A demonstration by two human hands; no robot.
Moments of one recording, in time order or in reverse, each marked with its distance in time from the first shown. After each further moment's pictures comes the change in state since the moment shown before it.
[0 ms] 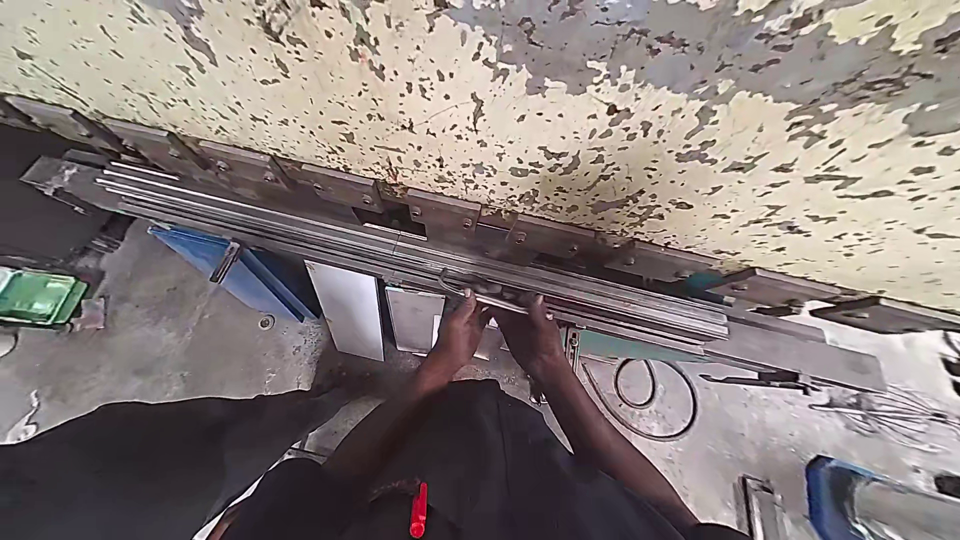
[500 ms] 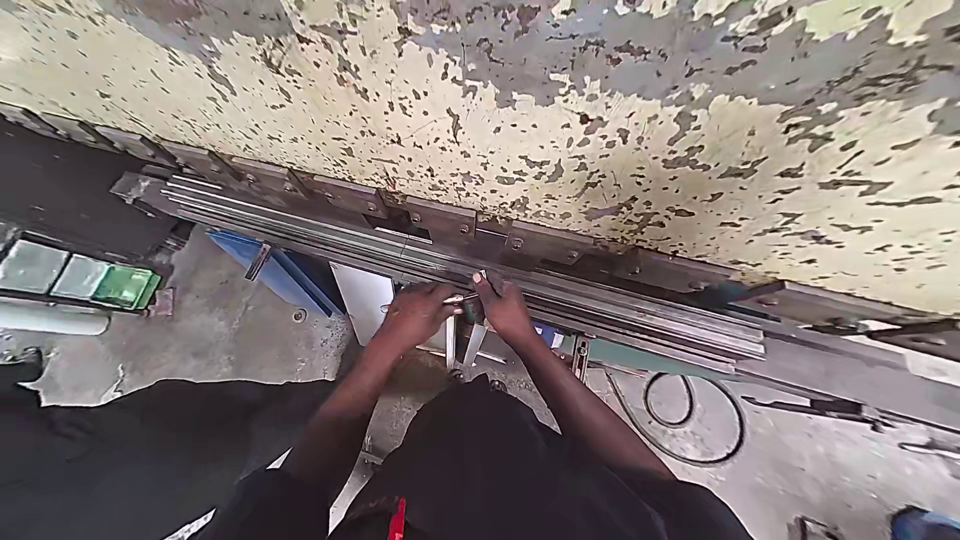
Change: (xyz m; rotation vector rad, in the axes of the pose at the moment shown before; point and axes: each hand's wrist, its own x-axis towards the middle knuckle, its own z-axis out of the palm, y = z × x) left_hand 0.011 0.103 -0.012 2.022 -0.269 0.175; right_hand 0.048 -0.016 0.050 -1.125 -0.121 0.078
